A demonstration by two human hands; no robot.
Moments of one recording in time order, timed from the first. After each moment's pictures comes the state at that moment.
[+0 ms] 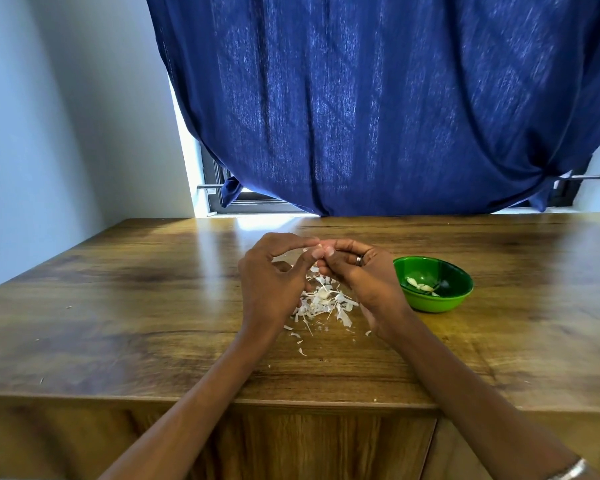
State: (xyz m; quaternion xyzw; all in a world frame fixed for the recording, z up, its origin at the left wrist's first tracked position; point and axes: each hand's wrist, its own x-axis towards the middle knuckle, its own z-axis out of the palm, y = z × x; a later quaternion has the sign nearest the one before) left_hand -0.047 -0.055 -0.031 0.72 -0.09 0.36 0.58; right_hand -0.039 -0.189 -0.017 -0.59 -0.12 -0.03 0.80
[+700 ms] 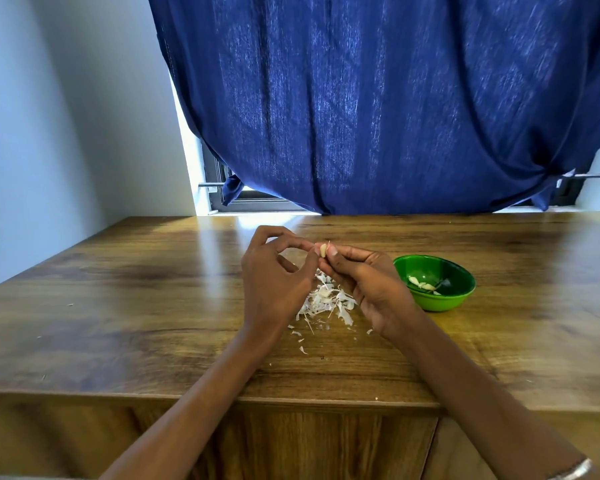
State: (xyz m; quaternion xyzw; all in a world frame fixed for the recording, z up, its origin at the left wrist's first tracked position) left_hand -0.046 -0.053 -0.033 0.76 -0.10 0.42 0.49; right_hand -0.038 -0.191 -0.017 -0.51 -0.10 0.04 0.85
